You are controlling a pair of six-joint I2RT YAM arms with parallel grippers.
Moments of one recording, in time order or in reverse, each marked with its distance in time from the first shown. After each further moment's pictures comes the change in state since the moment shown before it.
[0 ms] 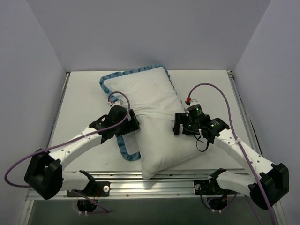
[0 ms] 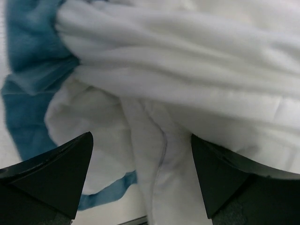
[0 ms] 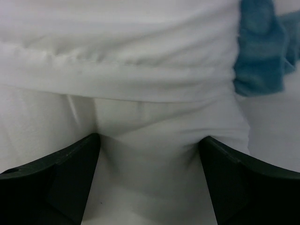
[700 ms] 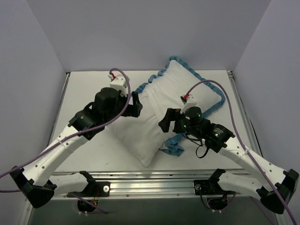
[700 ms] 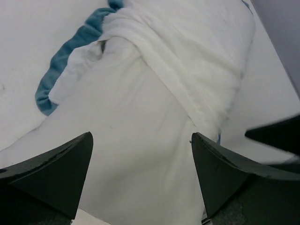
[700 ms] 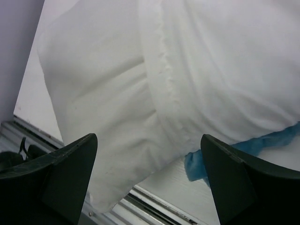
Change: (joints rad) left arm -0.017 -0.048 0.499 -0.214 -0.087 0.428; right arm 0.273 -0.078 0.047 0.227 0.013 0.144
